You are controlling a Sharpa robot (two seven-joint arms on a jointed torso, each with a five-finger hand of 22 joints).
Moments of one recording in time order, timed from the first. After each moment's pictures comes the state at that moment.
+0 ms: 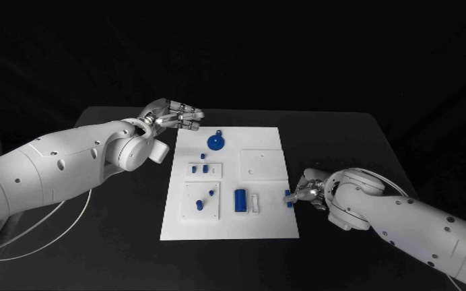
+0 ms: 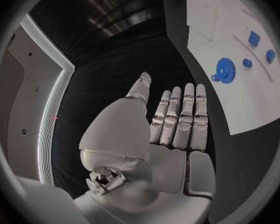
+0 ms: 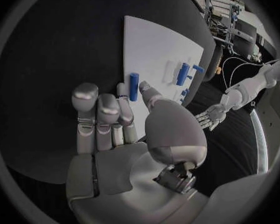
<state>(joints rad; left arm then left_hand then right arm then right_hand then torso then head) 1.29 -0.76 -0.14 1.21 -0.26 -0.19 0.25 1.35 -0.01 -0.04 -0.01 0.15 0.99 0.16 0.06 0.06 1.07 0.15 0.06 0.06 1.10 0.14 0.06 0.06 0.05 0.96 0.13 0.10 0.08 0.75 -0.77 0.36 1.46 -1.39 0.03 -0.61 1.11 -0.08 0.21 -0.01 0.13 1.19 0.06 0.07 0.12 1.32 -0.02 1.19 1.28 1.45 -0.08 1.05 1.05 0.07 1.47 -0.10 0.76 1.30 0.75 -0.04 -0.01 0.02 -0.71</state>
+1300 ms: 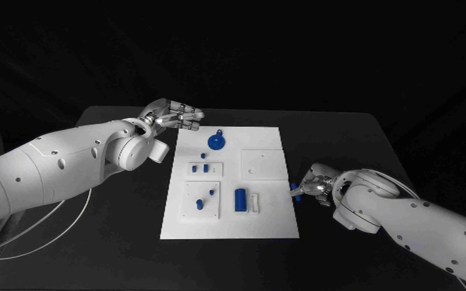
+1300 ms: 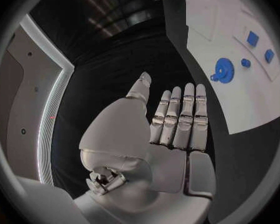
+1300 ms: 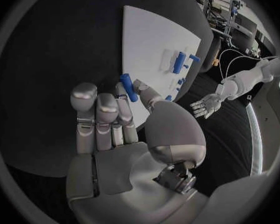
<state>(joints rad) 1.29 -0.77 -0.14 1.21 -0.26 -0.19 0.24 1.35 -0.01 -0.04 -0.01 0.15 0.99 0.16 0.06 0.06 1.07 0.15 0.06 0.06 1.10 0.14 0.06 0.06 0.05 0.96 0.13 0.10 0.08 0.74 -0.84 0.35 1.52 -1.36 -0.09 -0.57 1.09 0.02 0.36 -0.20 0.24 1.24 0.04 0.06 0.11 1.33 -0.03 1.19 1.28 1.45 -0.08 1.04 1.04 0.07 1.47 -0.10 0.76 1.30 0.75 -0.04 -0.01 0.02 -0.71</state>
